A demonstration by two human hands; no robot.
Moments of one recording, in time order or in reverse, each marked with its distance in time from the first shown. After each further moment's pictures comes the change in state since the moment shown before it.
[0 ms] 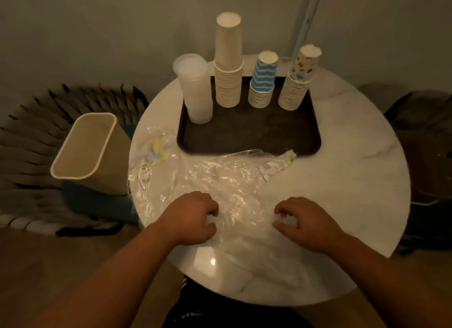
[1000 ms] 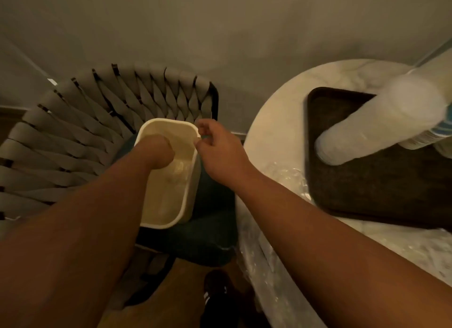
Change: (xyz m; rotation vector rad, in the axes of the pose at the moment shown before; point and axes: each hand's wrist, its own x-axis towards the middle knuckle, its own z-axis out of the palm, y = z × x) left_hand 0.085 -0.452 -0.103 -0.063 -0.036 -0.663; right_hand 0.401 -0.374 0.107 0.543 0.088 0.039
